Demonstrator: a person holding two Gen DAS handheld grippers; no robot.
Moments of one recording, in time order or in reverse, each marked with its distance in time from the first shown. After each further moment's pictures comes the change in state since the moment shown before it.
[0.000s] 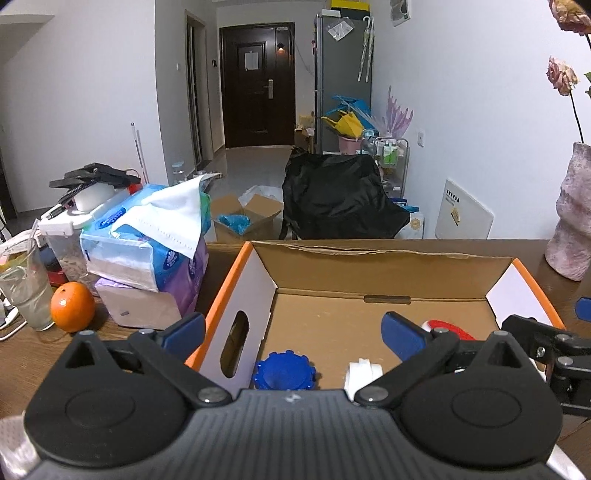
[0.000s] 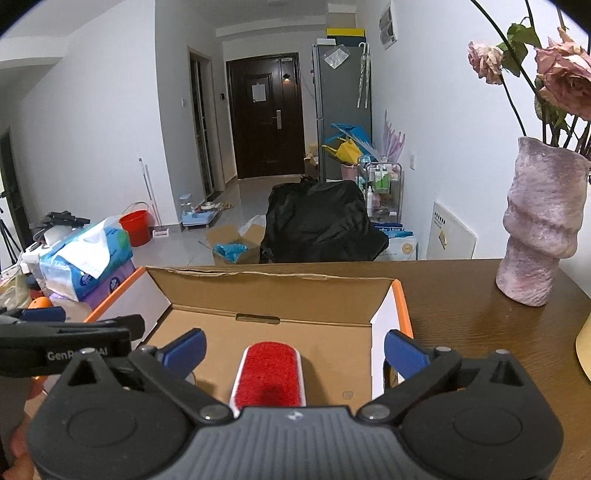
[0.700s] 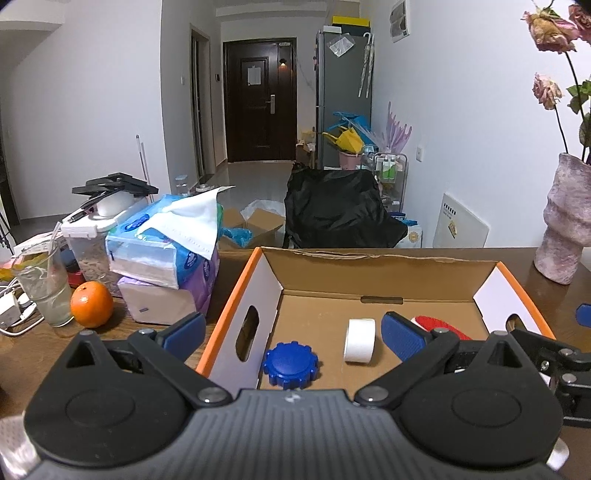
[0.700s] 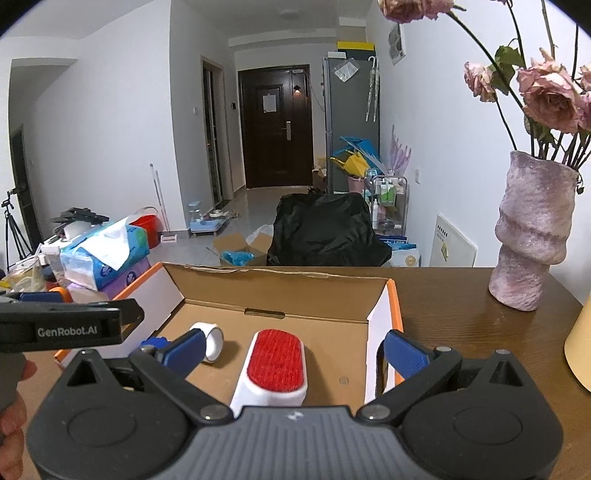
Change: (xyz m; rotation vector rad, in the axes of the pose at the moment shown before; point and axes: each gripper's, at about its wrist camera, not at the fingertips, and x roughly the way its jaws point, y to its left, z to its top) left arm -0.040 0.003 -0.013 -0.004 -0.052 0.002; right arm -0.037 0.002 -0.017 -0.036 -0.042 0.019
